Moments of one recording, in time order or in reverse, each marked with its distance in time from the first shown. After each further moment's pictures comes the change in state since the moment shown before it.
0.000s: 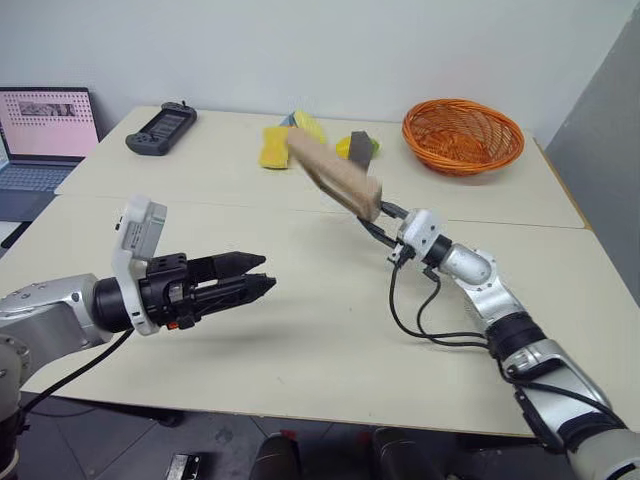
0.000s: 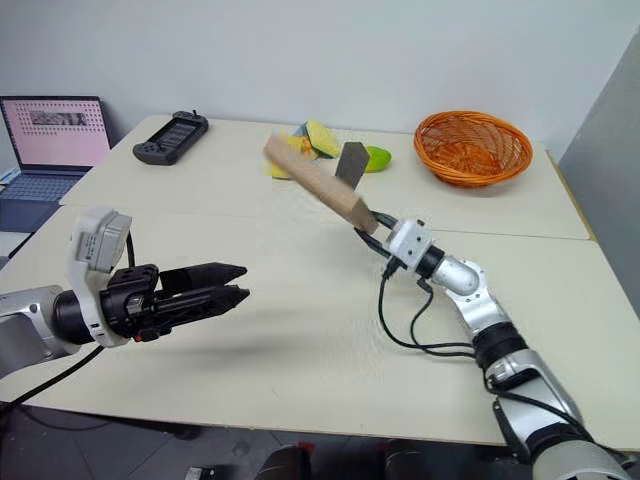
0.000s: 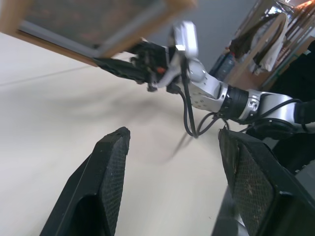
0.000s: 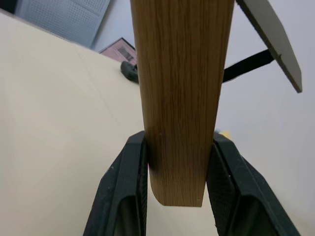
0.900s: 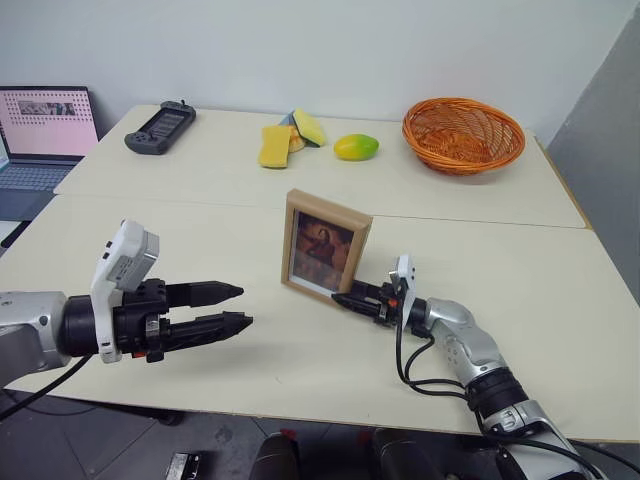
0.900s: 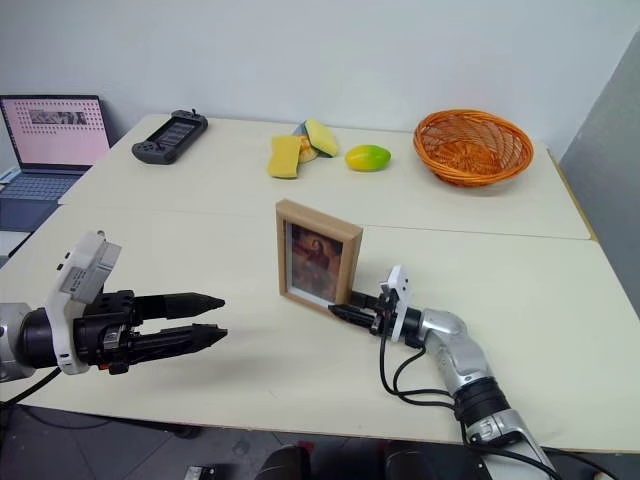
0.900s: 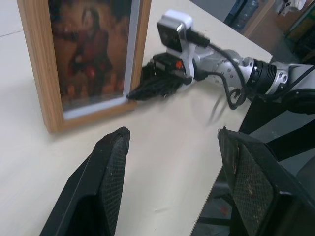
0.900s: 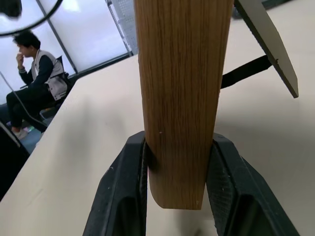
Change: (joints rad) left arm 0.162 0.118 0.105 -0.063 0.185 -0.019 -0.178; right arm 0.283 0.152 -0.097 -0.159 0.149 0.487 0.395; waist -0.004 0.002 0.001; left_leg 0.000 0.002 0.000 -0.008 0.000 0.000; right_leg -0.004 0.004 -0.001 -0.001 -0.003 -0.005
